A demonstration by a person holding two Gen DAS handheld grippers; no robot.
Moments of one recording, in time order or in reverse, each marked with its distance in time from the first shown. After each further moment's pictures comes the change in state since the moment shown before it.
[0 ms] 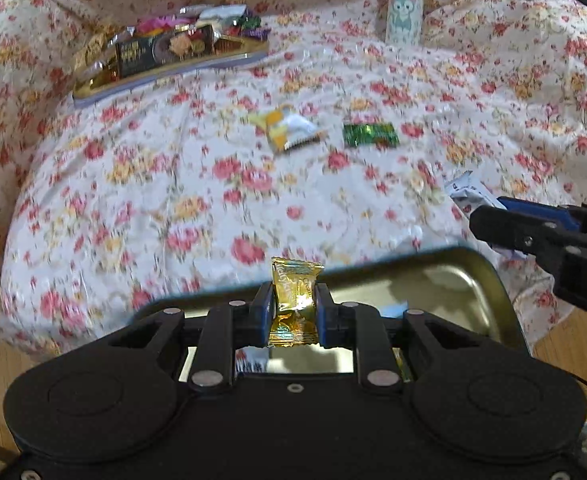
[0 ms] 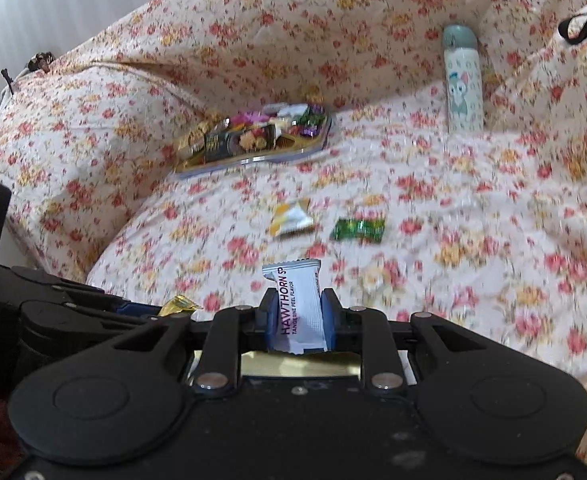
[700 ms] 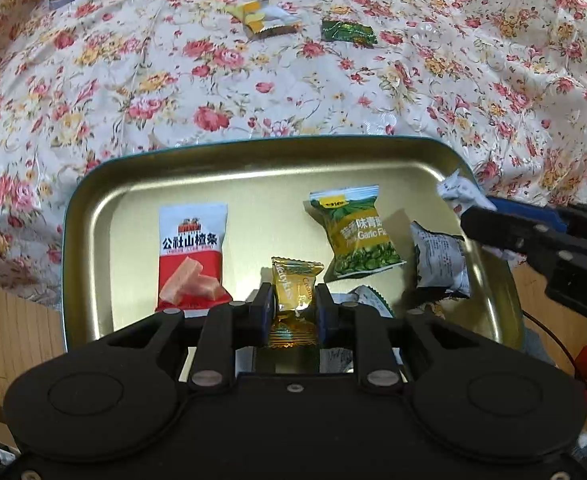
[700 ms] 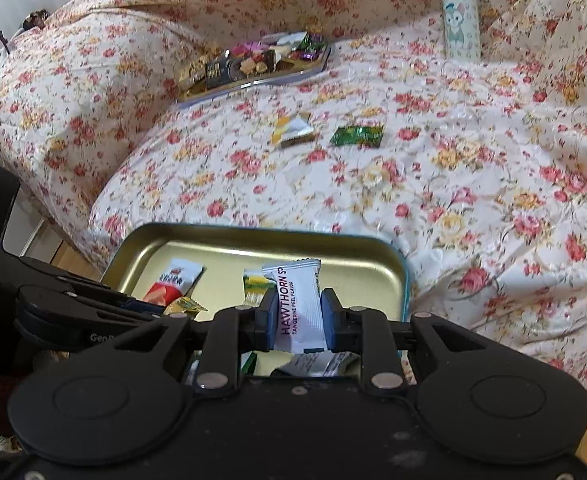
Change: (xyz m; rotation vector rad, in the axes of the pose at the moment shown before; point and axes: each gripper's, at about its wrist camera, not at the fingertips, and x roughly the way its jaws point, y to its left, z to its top) left arm 0.012 0.004 -0.047 -0.066 0.197 -0.128; right arm -0.008 -0.002 -0.041 0.013 0.186 0.011
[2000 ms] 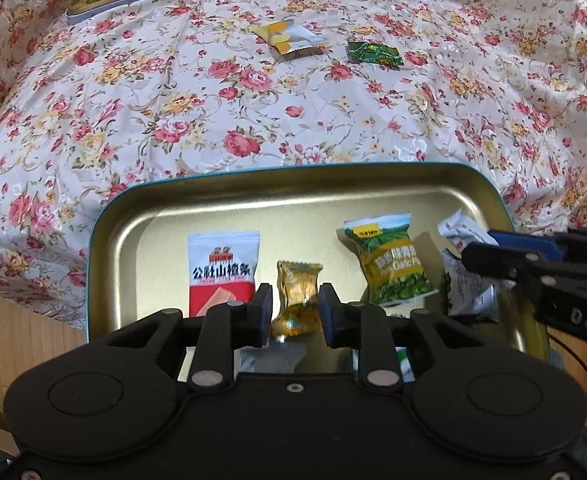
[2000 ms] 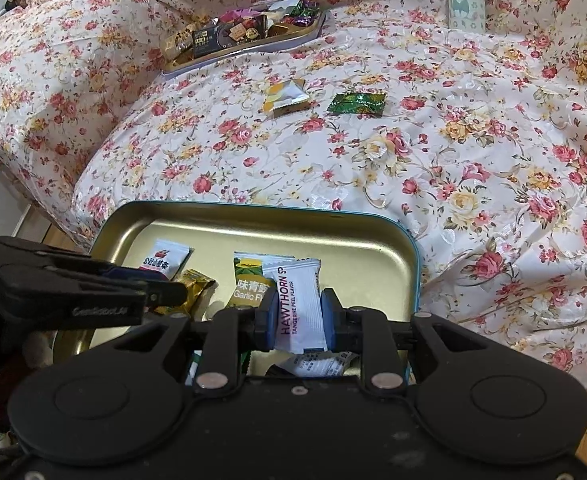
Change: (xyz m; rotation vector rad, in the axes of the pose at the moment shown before) left arm 0.001 0.010 0.006 0.002 -0.057 0.058; right arm 0.028 -0.001 0.007 -0.005 0.087 -0.034
